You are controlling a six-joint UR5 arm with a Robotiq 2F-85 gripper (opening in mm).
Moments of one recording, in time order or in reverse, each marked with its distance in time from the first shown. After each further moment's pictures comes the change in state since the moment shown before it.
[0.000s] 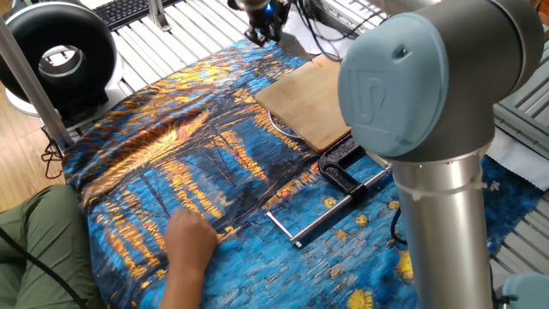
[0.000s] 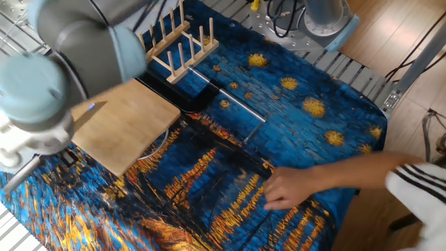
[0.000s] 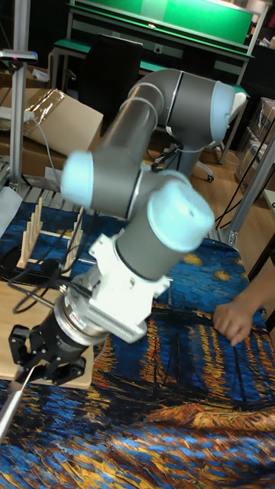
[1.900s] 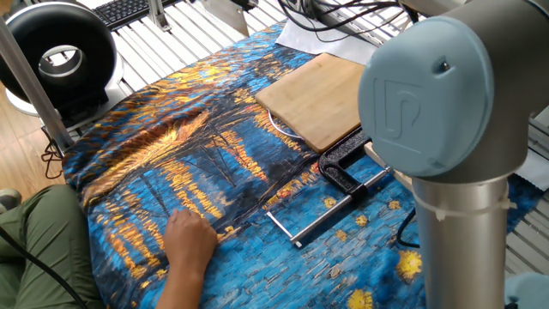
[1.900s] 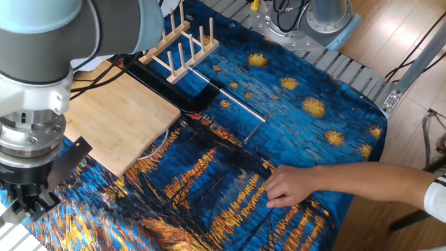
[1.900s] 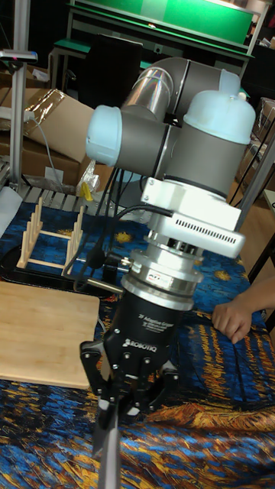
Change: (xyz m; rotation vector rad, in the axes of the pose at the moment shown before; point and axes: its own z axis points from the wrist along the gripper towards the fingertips) arm -0.109 0.090 -0.135 -0.241 -0.464 -0.010
